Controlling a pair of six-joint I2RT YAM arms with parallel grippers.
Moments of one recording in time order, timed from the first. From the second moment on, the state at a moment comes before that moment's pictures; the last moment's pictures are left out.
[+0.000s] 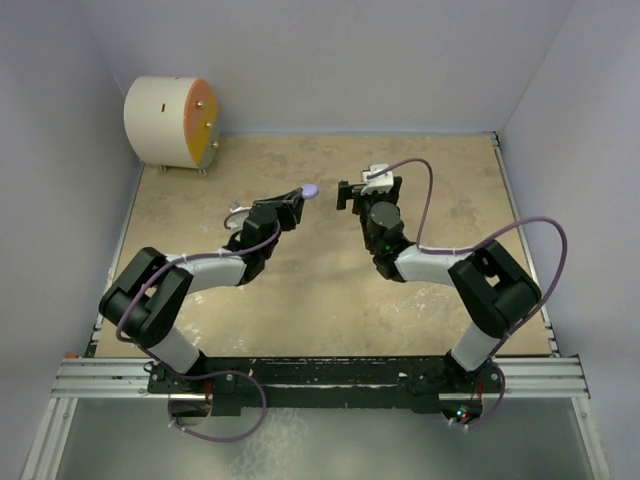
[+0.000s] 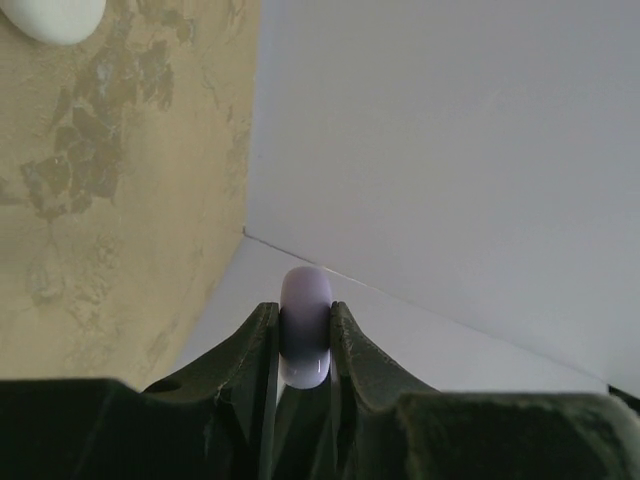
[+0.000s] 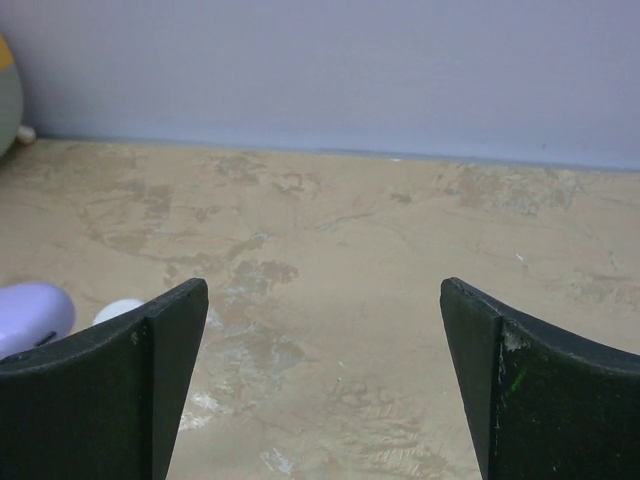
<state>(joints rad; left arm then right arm) -0.59 1.59 0.69 0.66 -0.39 -1.99 0.66 1.71 0.78 1.00 0.56 -0.04</state>
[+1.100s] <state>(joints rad) -0.58 2.14 1.28 0.37 -0.16 -1.17 0.51 1.29 0.70 0.82 0.35 0.12</state>
